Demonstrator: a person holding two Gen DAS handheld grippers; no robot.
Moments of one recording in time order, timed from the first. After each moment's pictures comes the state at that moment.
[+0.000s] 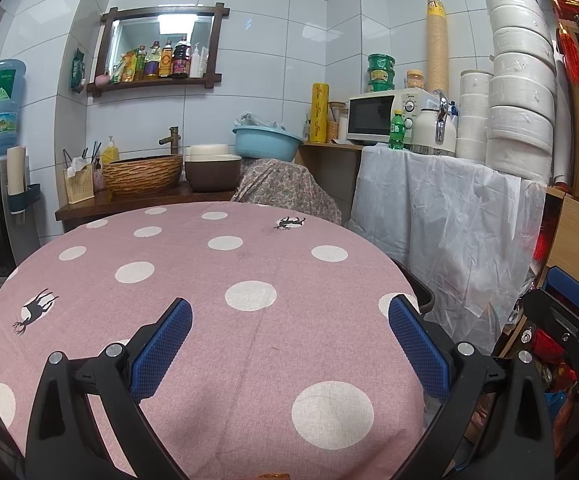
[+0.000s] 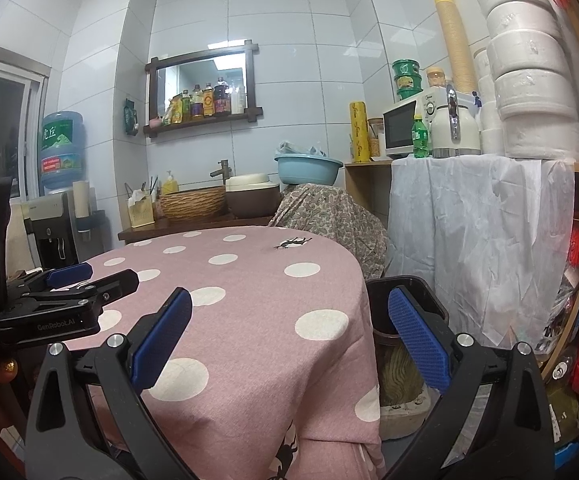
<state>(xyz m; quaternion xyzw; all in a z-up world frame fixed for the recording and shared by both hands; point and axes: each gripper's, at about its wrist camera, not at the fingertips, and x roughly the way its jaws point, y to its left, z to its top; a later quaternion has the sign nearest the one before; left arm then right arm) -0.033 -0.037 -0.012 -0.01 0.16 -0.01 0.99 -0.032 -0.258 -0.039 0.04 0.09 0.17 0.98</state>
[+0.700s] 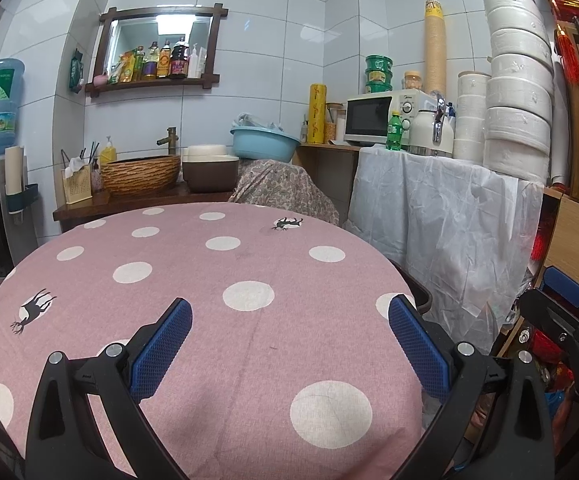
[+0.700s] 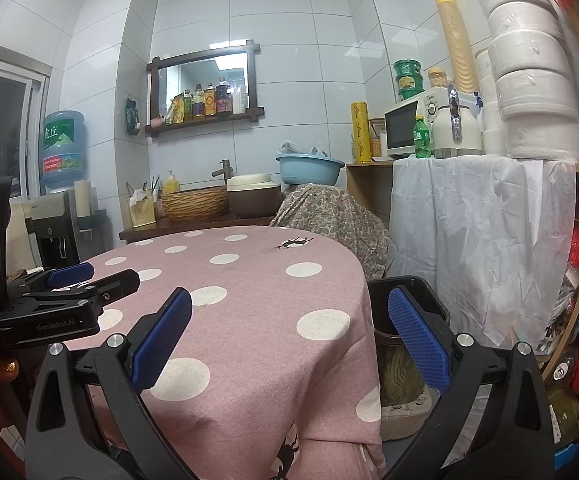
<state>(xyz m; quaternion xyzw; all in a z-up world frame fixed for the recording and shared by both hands) -0.035 -0.038 -0.013 -0.01 0.16 -0.02 0.99 -0.032 -0.258 -0.039 0.04 0.09 0.18 0.98</state>
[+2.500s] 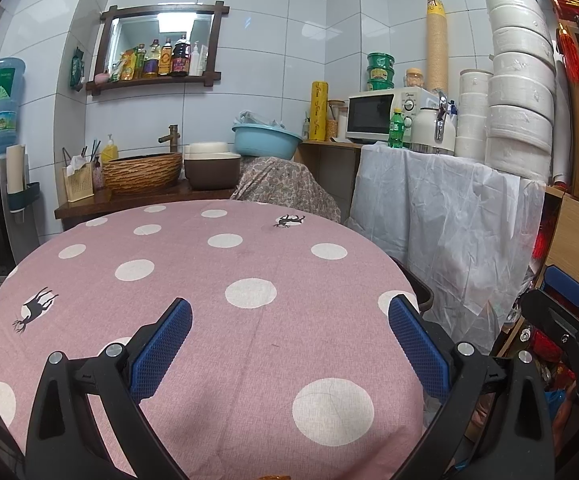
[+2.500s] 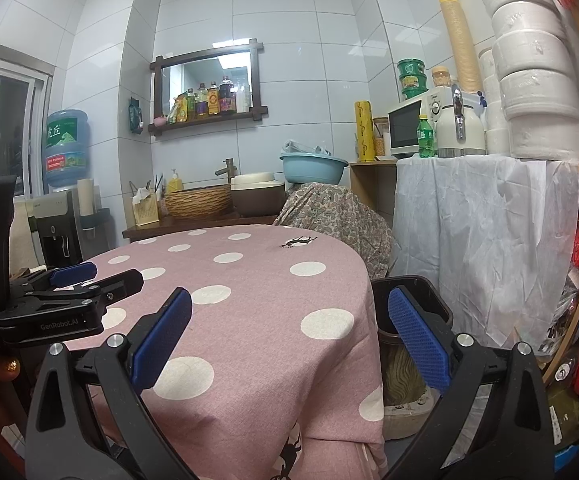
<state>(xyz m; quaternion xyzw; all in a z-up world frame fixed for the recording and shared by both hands) -0.035 -0.045 -0.014 -0.01 0.16 -0.01 0.99 -0.030 -0.261 -0.040 0.04 0.09 0.18 0.98</state>
